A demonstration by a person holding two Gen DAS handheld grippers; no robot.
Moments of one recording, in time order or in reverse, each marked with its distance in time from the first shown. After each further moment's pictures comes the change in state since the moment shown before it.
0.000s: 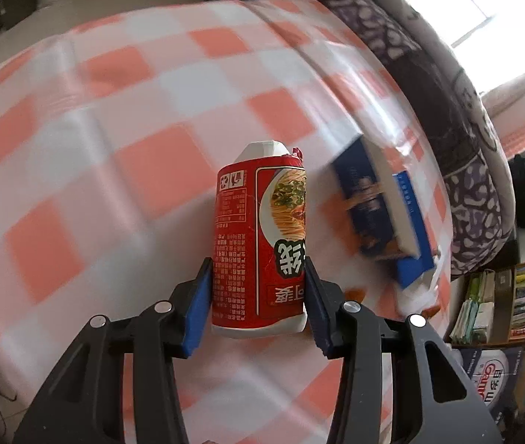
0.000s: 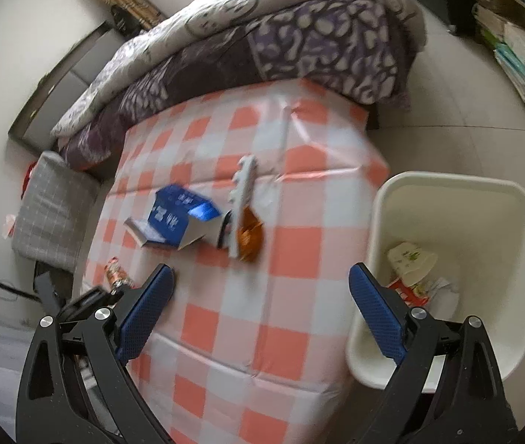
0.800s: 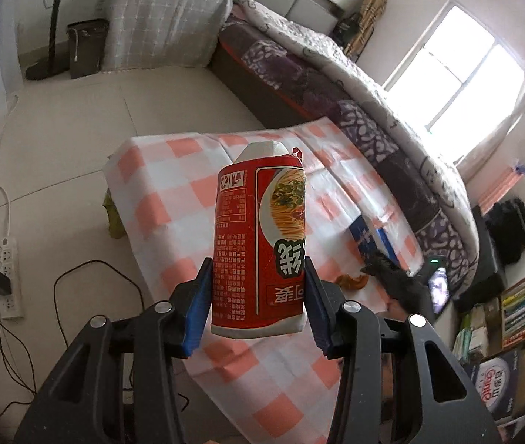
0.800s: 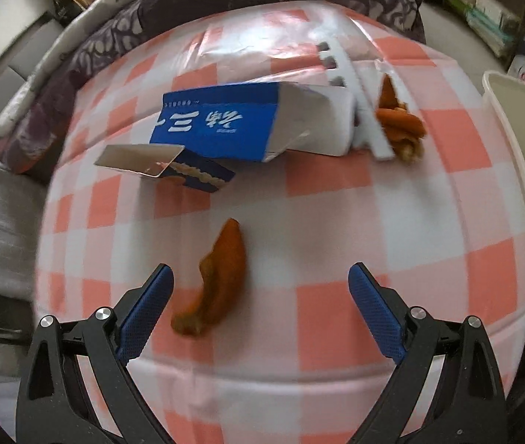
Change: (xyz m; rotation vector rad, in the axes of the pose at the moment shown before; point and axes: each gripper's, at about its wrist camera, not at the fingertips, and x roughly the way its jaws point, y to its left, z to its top) left arm -0.231 0.121 -0.078 -0.022 -0.367 -0.021; right arm 0.154 0.143 -0.070 0.142 0.017 -0.273
